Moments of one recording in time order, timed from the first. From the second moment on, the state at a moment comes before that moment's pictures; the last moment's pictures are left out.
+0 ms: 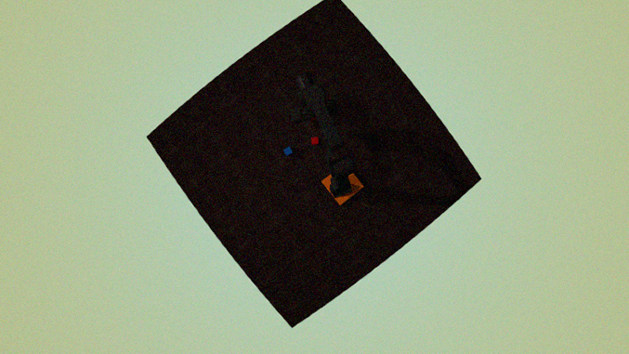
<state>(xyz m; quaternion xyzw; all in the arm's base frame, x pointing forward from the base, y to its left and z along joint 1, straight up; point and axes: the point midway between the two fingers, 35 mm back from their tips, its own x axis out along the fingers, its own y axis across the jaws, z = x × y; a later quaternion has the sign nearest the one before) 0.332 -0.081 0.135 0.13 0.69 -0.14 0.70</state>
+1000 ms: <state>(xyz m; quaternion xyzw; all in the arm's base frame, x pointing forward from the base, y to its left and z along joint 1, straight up) 0.331 0.005 0.118 -0.03 0.70 0.01 0.71</state>
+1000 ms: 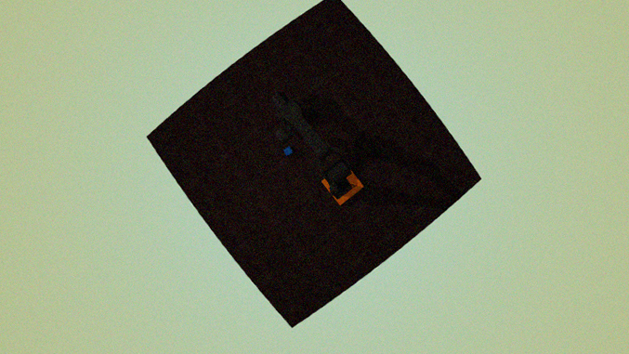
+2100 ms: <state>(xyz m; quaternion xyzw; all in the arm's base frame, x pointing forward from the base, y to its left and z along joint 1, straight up) 0.311 0.097 0.096 -0.20 0.67 0.19 0.69</state>
